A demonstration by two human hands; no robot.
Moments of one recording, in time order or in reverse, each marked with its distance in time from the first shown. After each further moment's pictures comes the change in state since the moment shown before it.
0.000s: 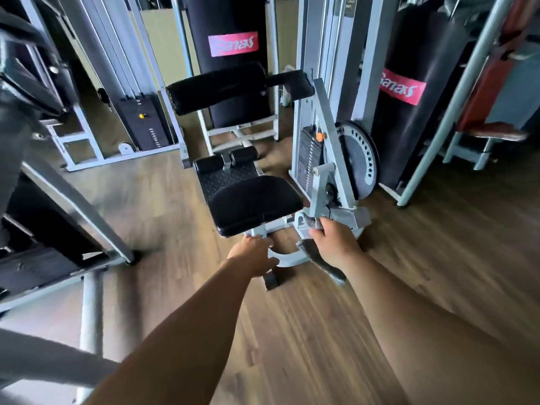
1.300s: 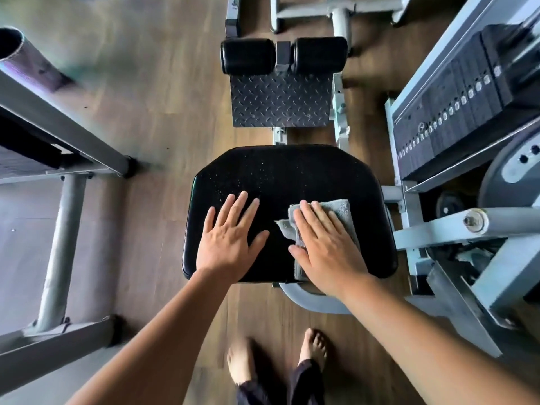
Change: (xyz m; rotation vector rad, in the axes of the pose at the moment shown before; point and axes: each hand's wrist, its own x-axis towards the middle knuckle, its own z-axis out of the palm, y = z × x) left_hand 0.403 -0.211 0.135 -0.111 0.186 -0.455; right_hand 0.479 0.083 0.283 -0.565 -0.511 -0.703
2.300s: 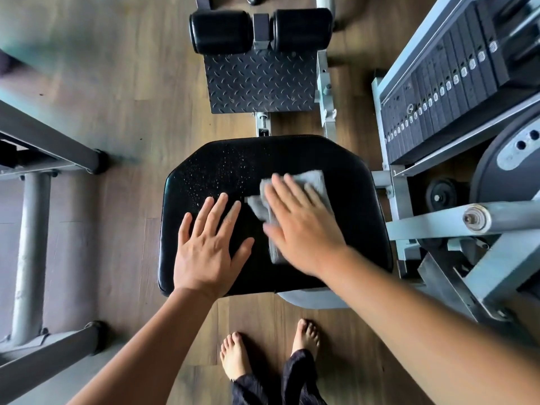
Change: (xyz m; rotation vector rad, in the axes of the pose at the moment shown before) left_hand 0.001 -0.002 0.005 0.038 0.037 0.007; right_hand 0.053 0.004 -0.010 -0.061 -0.015 0.000
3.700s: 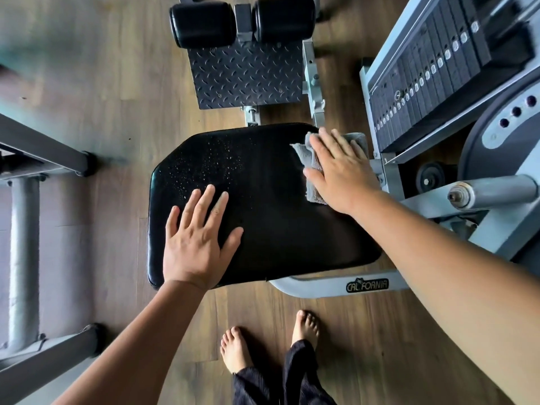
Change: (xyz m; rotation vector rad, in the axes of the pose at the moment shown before) left_hand 0.000 0.002 0.002 0.009 0.024 -0.003; right_hand 0.023 0.101 -0.011 -0.010 0.002 0.287
